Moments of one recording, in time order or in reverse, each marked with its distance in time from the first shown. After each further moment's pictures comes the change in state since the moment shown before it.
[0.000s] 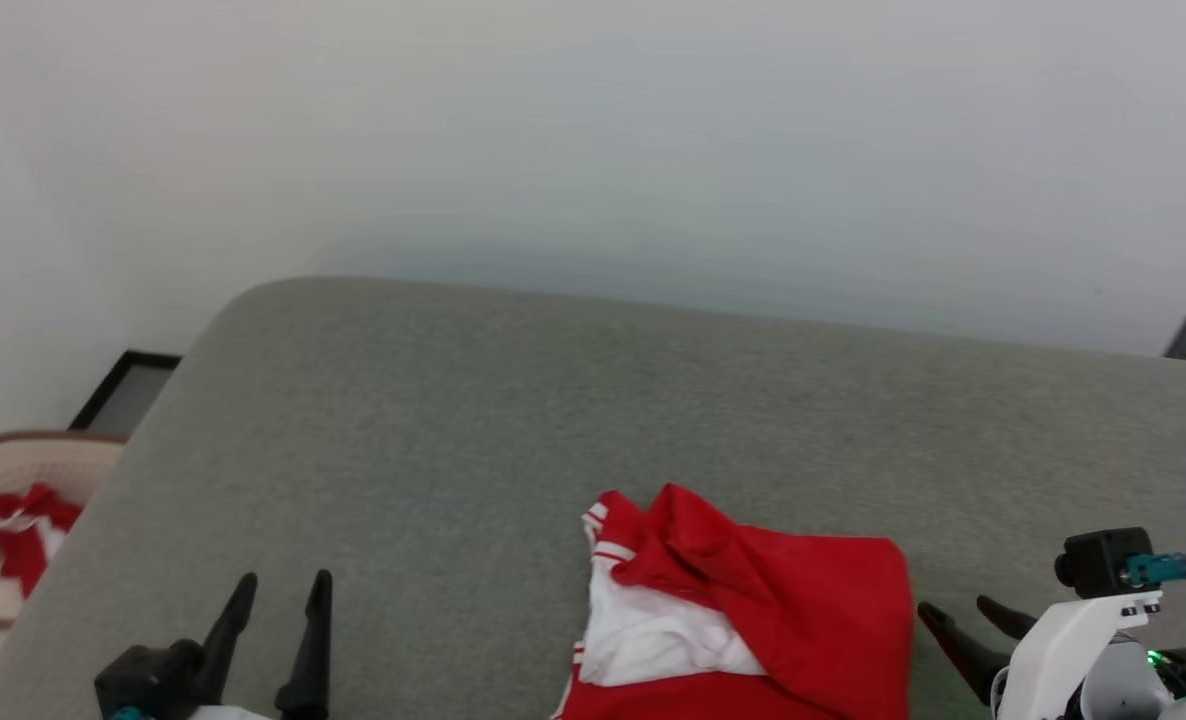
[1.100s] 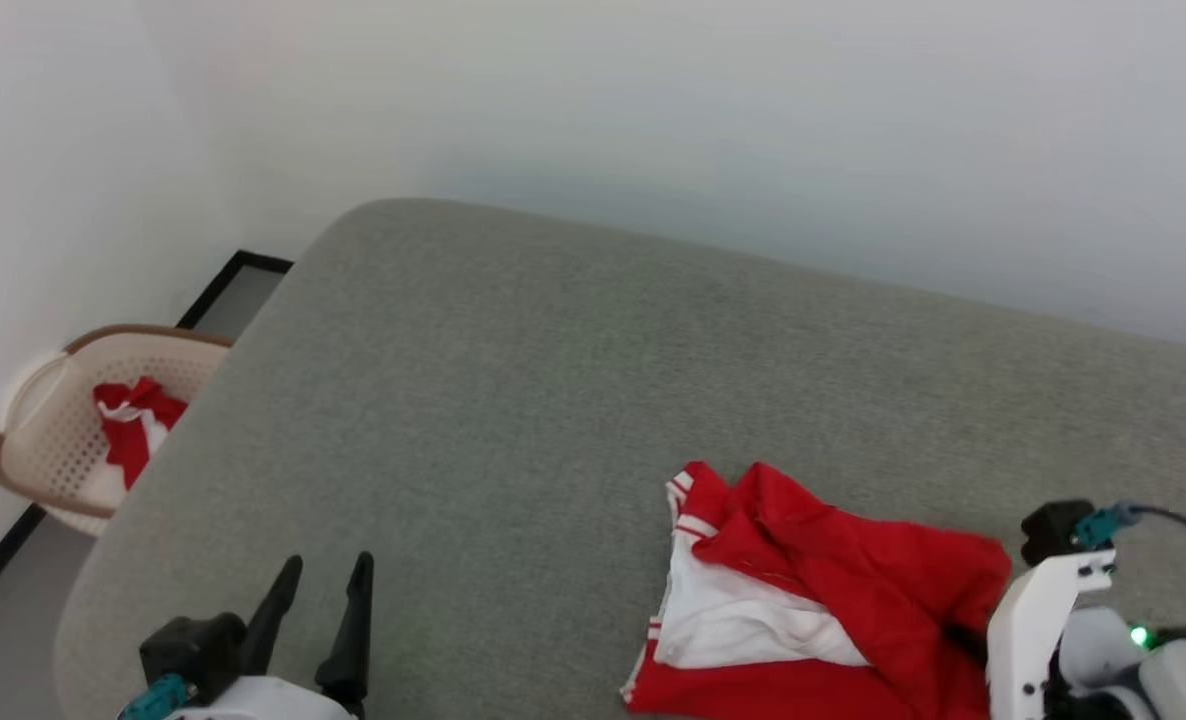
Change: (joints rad) left arm -0.073 -0.038 -0.054 0.073 -0.045 -0.004 0.008; right arm -0.139 0.038 0.004 0.194 -0.076 0.001 0.265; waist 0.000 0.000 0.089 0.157
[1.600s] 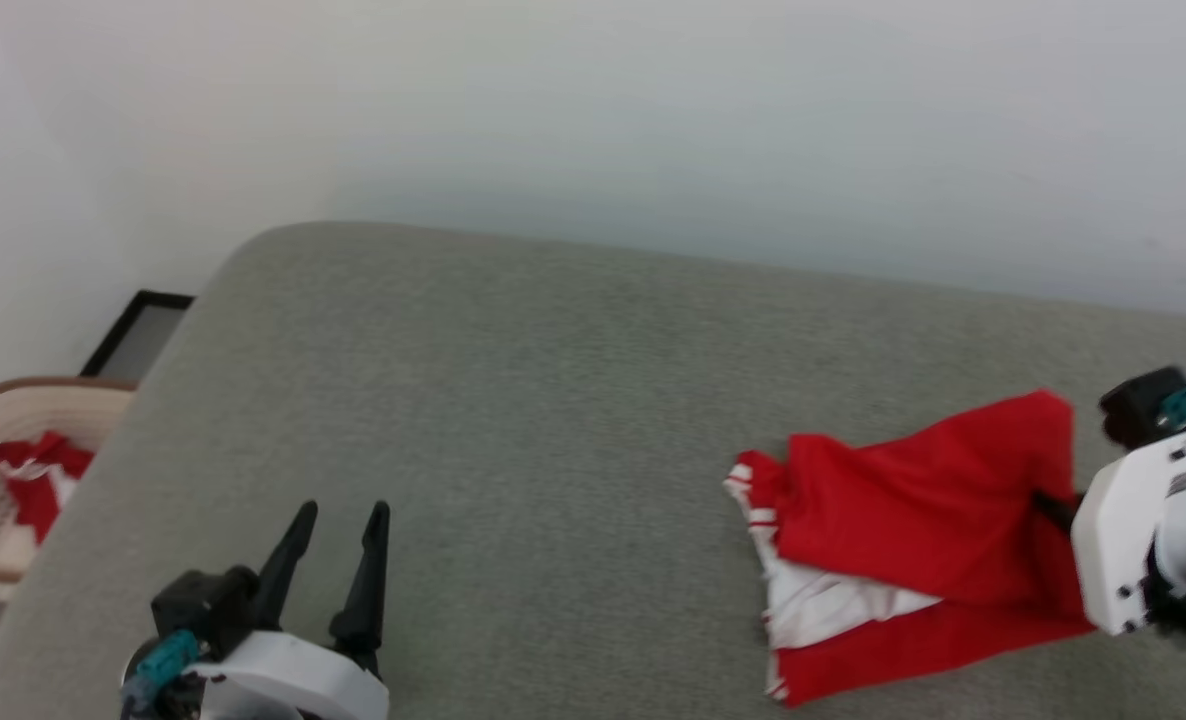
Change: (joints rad) left arm -0.085 0.003 -0.030 0.024 0.013 -0.018 -0.038; right arm -0.091 -0.205 0.033 -0.254 -0.034 0.000 0.068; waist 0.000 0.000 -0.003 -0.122
